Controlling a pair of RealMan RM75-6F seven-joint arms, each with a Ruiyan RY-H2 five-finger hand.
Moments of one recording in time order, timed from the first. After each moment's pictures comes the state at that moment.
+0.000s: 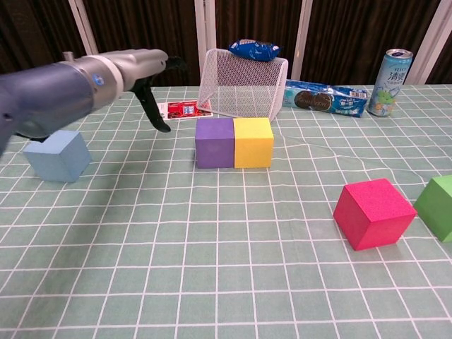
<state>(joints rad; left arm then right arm) -1.02 -1.64 -0.32 -1.47 0.60 1.11 0.73 0.09 -1.09 0.13 -1.66 -1.34 1.38 0.11</state>
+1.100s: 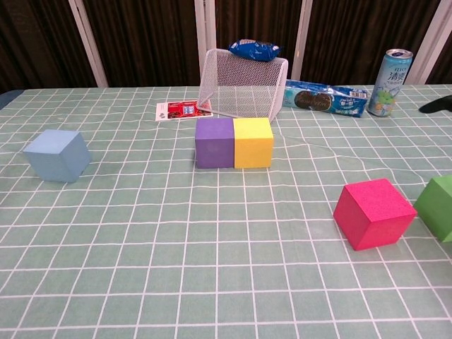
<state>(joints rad) -0.50 -1.16 -0.10 -2.08 1.15 1.55 0.42 0.30 -1.14 0.10 -1.87 -1.40 1.14 -0.31</state>
